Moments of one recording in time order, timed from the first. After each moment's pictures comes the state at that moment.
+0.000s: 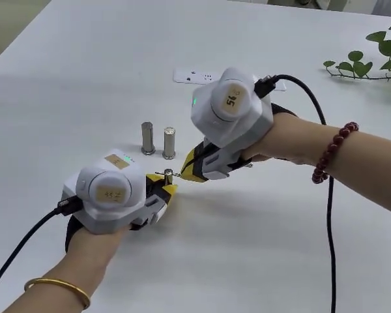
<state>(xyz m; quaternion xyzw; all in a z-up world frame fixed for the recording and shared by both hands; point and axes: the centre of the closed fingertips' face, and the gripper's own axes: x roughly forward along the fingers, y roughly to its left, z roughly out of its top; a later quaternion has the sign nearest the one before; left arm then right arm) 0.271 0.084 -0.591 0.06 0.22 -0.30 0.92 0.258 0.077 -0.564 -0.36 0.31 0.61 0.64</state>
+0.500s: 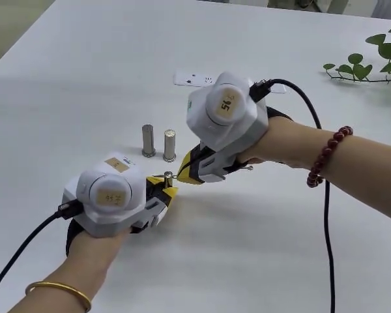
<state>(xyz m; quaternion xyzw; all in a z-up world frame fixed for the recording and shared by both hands) 0.271 0.084 -0.591 0.06 0.22 -0.30 0.93 0.261 0.082 -0.565 -0.36 0.30 0.61 0.64</state>
